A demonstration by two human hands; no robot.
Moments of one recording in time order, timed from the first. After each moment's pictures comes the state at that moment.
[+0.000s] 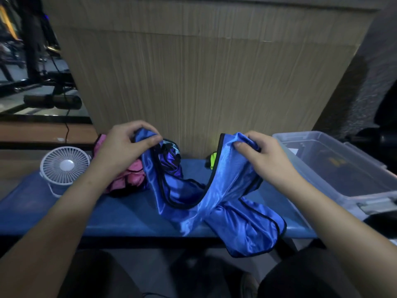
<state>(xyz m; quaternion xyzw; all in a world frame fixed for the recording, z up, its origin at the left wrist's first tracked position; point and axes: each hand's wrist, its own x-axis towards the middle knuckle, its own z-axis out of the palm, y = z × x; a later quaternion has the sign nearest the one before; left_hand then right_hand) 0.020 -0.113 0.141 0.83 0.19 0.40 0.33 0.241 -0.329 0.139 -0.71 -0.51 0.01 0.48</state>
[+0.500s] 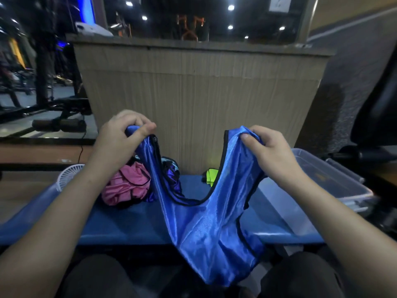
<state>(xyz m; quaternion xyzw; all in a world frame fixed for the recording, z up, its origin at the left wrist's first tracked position) -0.023 -0.158 0.210 0.82 0.18 0.49 0.21 0.200 -0.383 0.208 -0.69 -0.50 -0.05 0.52</state>
